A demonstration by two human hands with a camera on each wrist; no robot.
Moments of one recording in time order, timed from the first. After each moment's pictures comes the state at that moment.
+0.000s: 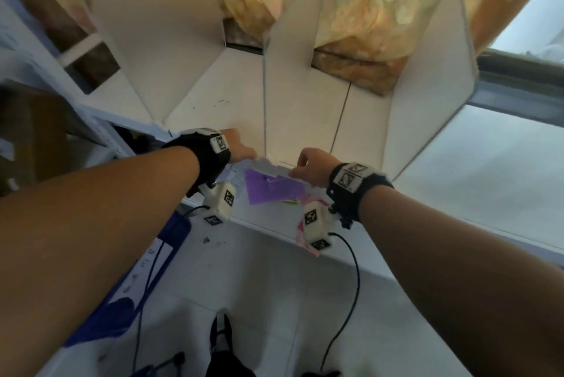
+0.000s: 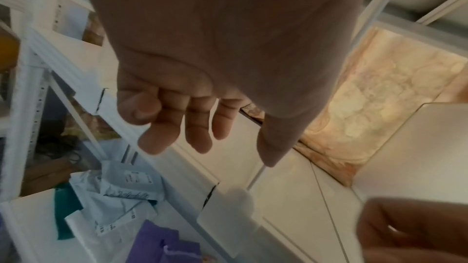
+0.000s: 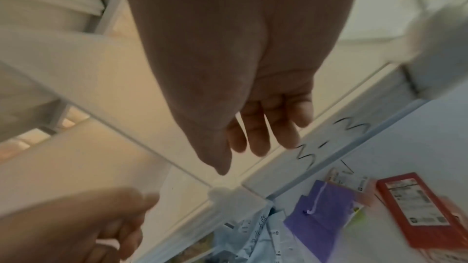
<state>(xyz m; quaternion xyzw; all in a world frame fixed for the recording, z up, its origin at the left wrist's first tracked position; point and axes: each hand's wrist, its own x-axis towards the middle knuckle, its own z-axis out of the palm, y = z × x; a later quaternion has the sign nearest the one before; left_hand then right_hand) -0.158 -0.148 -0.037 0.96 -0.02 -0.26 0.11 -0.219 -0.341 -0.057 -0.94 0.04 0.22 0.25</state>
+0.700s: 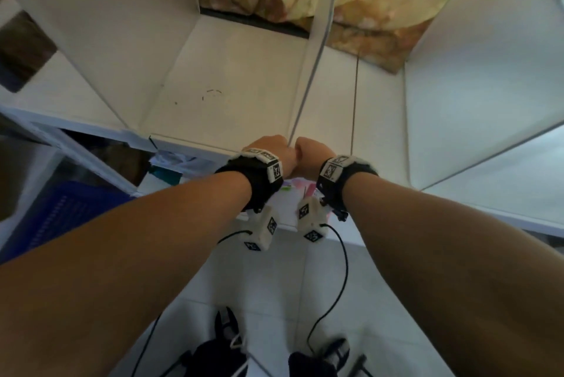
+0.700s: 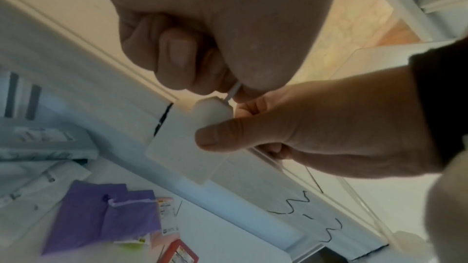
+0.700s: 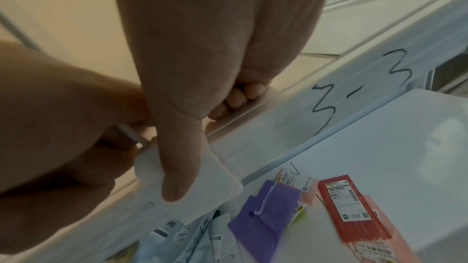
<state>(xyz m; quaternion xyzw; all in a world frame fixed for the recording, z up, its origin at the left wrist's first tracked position) -0.112 -0.183 -0.101 0.93 -0.12 -0.28 0.19 -0.135 -0.291 -0.122 -0.95 0.12 0.22 0.18</state>
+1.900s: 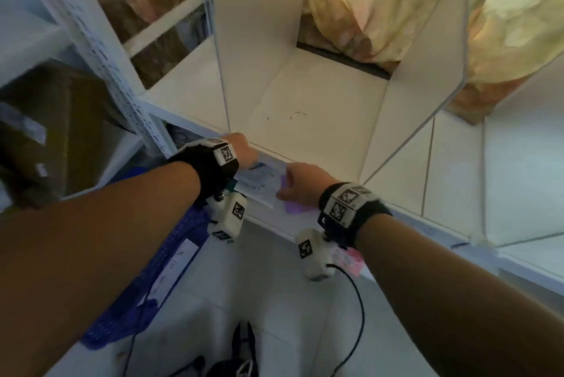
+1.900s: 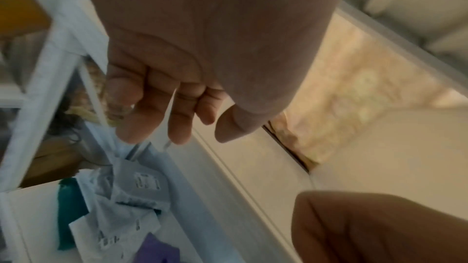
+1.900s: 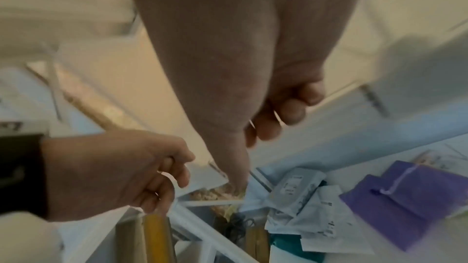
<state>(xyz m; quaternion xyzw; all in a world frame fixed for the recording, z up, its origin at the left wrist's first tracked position) -0.064 0.021 -0.076 0.95 -0.03 -0.28 0.10 -0.134 -0.137 -0.069 -0.95 -0.07 0.28 0.12</state>
